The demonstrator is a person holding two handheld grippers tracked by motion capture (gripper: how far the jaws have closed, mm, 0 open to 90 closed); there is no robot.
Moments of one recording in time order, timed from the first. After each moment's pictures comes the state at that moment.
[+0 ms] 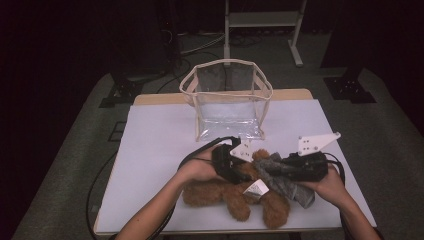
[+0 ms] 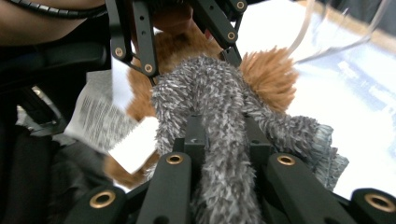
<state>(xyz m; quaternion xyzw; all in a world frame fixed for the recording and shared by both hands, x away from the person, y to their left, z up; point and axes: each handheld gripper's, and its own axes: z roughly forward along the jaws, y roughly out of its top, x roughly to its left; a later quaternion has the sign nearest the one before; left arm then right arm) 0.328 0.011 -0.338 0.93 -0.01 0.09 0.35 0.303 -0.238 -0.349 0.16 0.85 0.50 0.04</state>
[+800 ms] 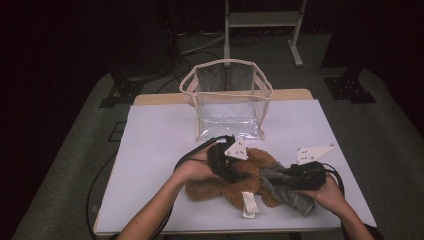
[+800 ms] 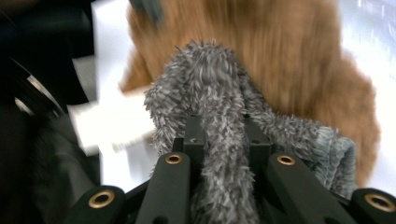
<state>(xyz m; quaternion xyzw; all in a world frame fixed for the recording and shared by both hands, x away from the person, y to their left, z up) 0.329 0.022 -0.346 0.93 0.01 0.10 0.36 0.302 -0.252 -0.403 0.20 0.86 0.47 0.01</state>
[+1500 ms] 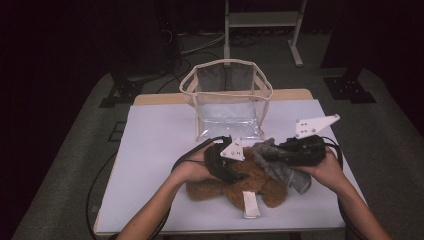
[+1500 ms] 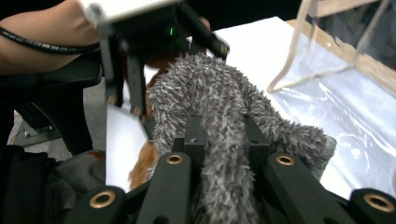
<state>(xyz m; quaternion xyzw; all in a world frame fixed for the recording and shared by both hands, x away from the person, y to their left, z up) 0.326 0.026 -0.348 0.92 0.00 0.10 0.37 0.323 -0.227 -0.316 0.15 0.85 0.51 0.04</state>
